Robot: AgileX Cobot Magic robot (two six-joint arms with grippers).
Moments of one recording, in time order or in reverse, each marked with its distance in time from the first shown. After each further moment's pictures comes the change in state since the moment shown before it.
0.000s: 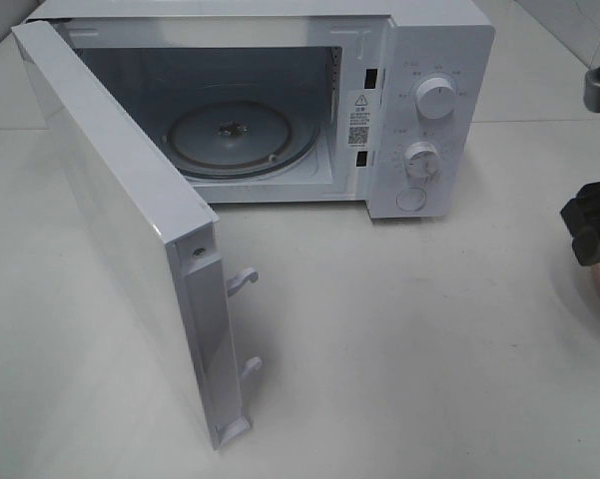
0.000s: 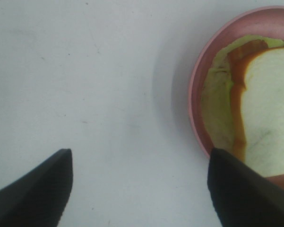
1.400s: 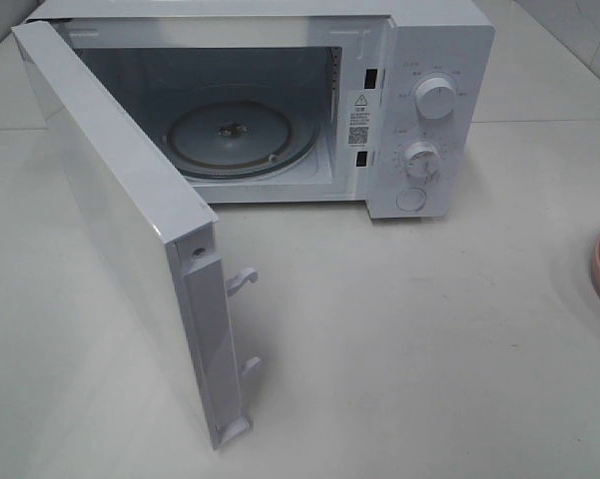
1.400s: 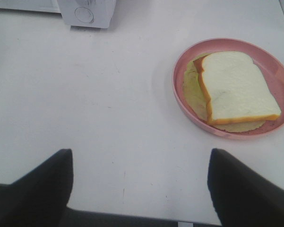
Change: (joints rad) left arm 0.000 0.000 0.000 0.000 0.000 0.000; right arm 0.000 -1.106 0.226 0.099 0.344 -0.066
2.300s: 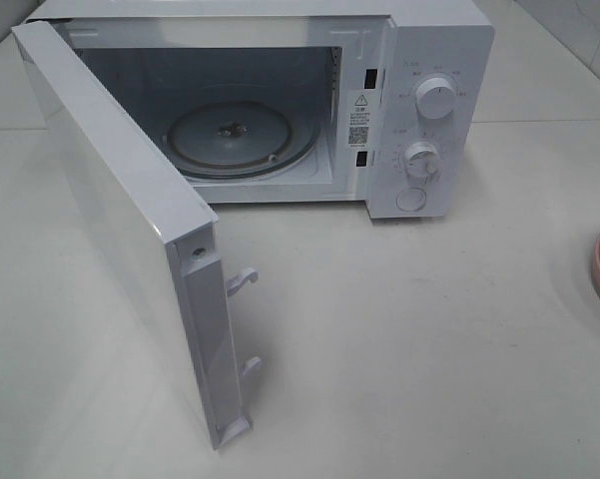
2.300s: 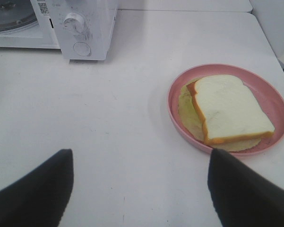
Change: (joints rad) left arm 0.000 0.000 0.000 0.000 0.000 0.000; right arm -0.046 -0.146 0.053 0.011 -0.055 -0.005
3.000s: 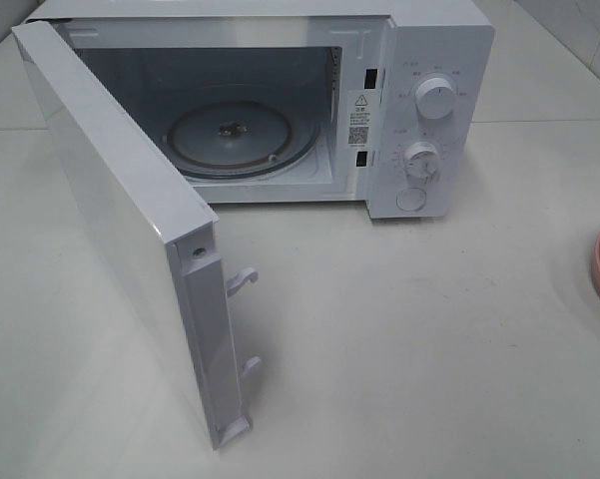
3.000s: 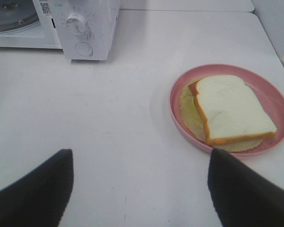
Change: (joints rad) left arm 0.000 0.000 0.000 0.000 0.000 0.000; right arm 0.000 0.000 0.000 0.005 -0.001 -0.002
